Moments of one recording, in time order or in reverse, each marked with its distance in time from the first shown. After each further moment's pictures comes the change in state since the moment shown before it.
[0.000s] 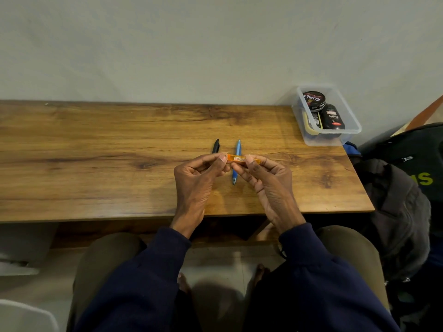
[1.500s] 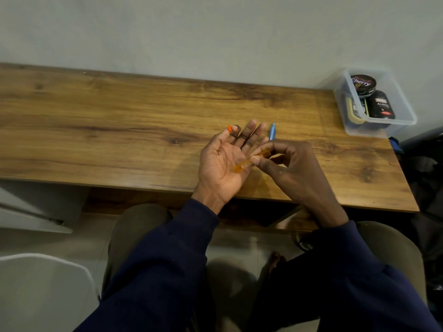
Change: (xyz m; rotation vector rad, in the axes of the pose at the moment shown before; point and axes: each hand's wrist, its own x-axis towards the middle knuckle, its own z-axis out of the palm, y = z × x) left_hand 0.001 0.028 -0.007 -0.900 -0.124 -0.519; right_hand -0.012 -0.018 0.032 -1.050 -0.370 -0.343
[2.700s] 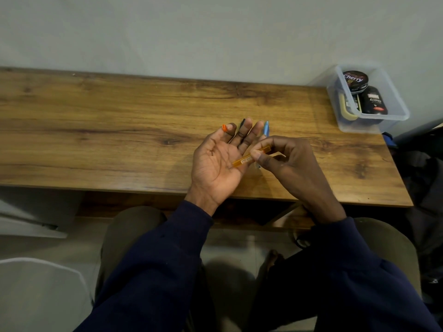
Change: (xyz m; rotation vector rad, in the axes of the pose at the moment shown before) left_hand -0.002 0.001 0.002 -0.029 -0.030 -0.057; right_hand 0.001 0.000 -0.006 0.077 0.032 0.103
